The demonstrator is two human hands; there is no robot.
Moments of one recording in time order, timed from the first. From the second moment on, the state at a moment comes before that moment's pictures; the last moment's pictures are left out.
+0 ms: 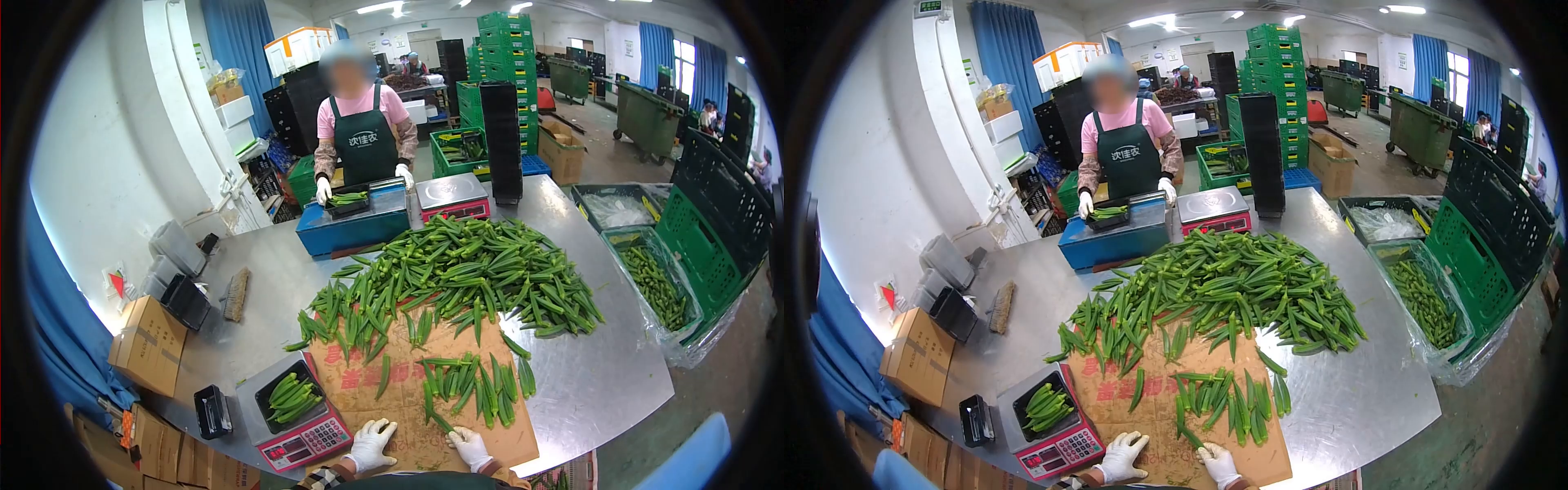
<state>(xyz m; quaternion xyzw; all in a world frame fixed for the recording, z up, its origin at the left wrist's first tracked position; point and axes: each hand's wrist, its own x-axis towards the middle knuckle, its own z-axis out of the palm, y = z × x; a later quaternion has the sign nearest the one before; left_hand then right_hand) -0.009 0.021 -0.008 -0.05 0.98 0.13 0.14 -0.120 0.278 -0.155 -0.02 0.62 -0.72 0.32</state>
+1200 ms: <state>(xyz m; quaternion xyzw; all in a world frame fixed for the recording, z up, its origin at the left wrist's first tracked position) -0.009 0.020 -0.016 -0.05 0.98 0.13 0.15 -0.118 0.271 -0.122 -0.01 0.64 -0.70 0.33</state>
